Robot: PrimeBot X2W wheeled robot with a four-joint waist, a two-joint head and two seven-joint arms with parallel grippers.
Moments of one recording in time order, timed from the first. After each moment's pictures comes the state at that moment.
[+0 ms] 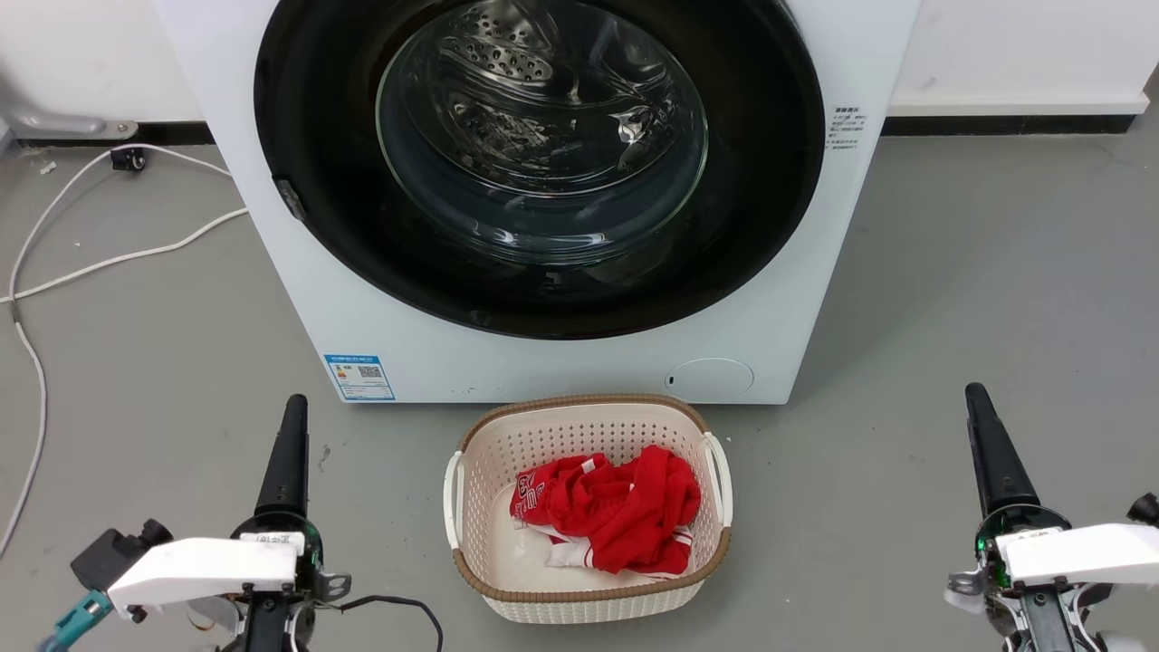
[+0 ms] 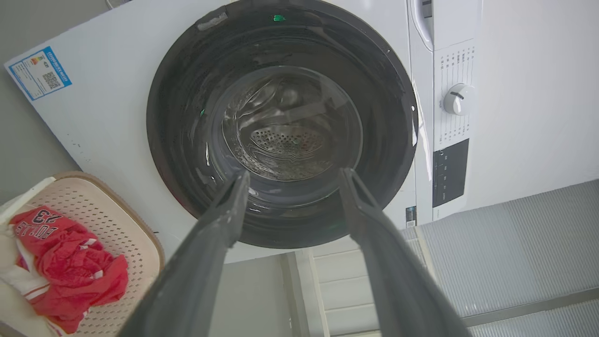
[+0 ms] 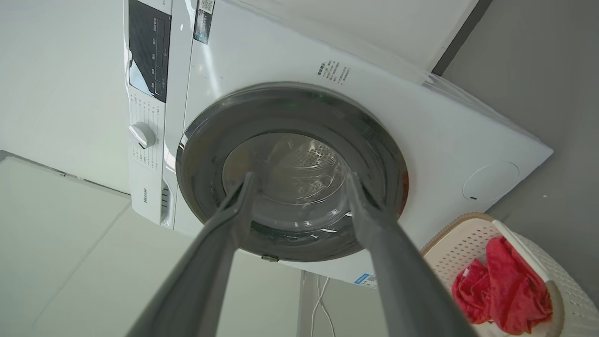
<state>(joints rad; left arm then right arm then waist) -0.08 0.05 0.08 0.14 -1.40 -0.13 -0.01 -0.06 -0.06 -0.06 0.14 1.29 0.13 -0.01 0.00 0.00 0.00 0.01</state>
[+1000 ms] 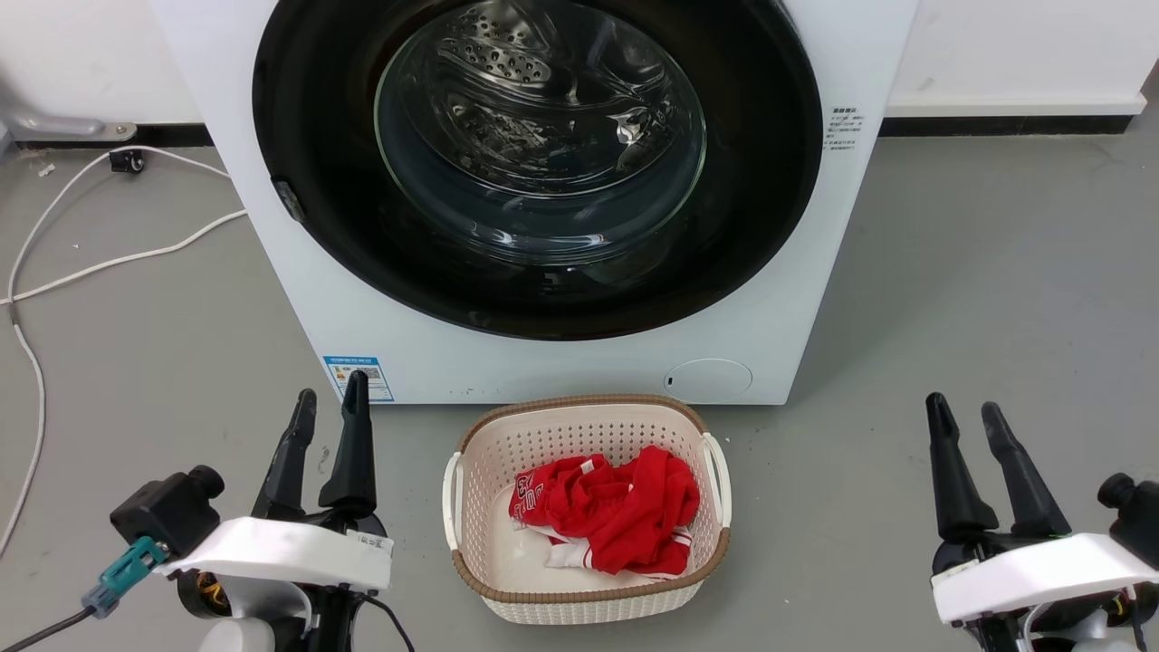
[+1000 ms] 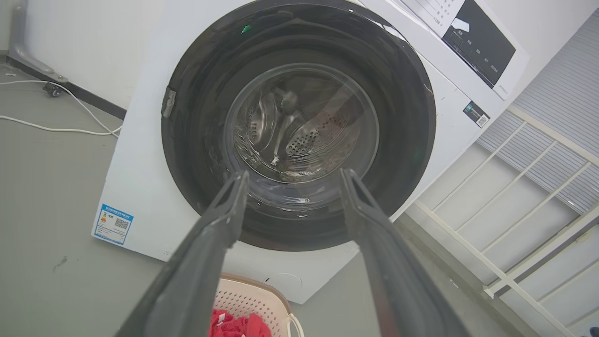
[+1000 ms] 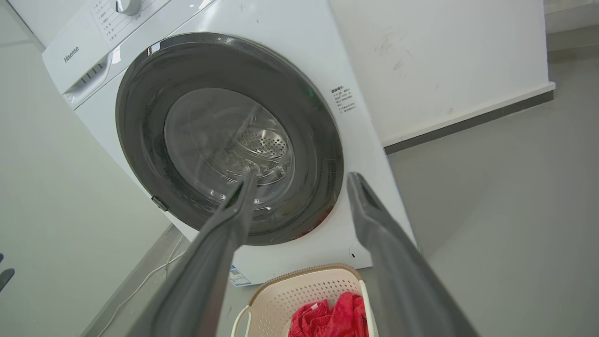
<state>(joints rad) -0.08 0.06 0.00 0.05 -0.67 -0.12 -0.11 0.01 -0.06 -0.04 0.00 0.53 0.13 -0.08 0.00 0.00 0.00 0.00</state>
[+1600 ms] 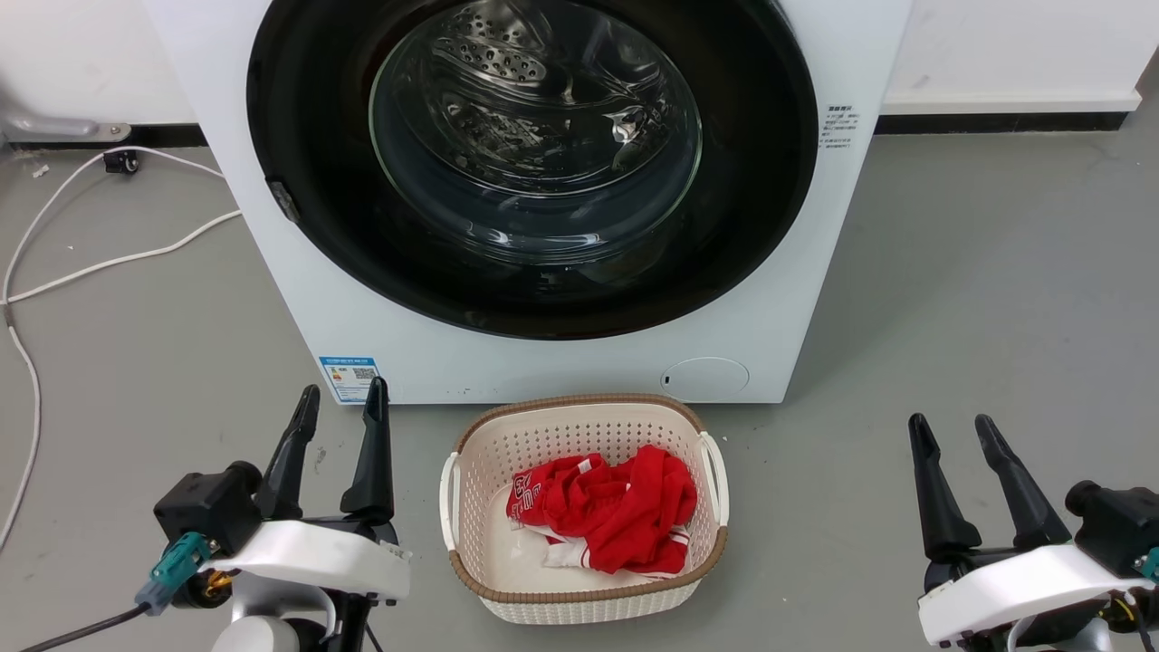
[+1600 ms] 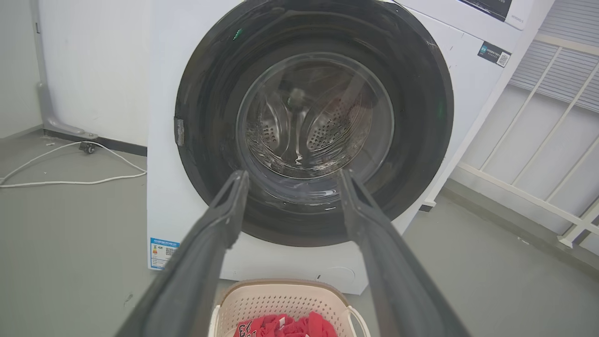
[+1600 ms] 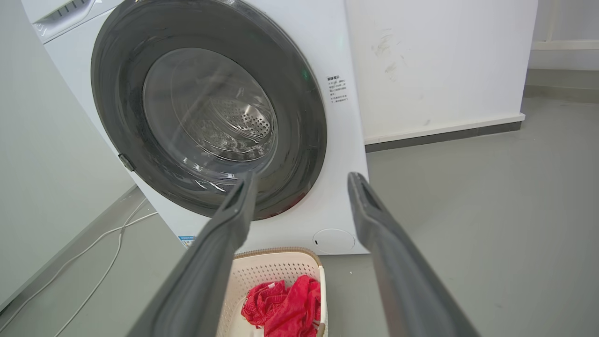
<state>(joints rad) -0.08 0.10 -0.06 0.06 -0.43 -0.07 -0.16 0.04 -0.06 -0.03 -0.03 0.32 0.13 -0.05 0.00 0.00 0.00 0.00</state>
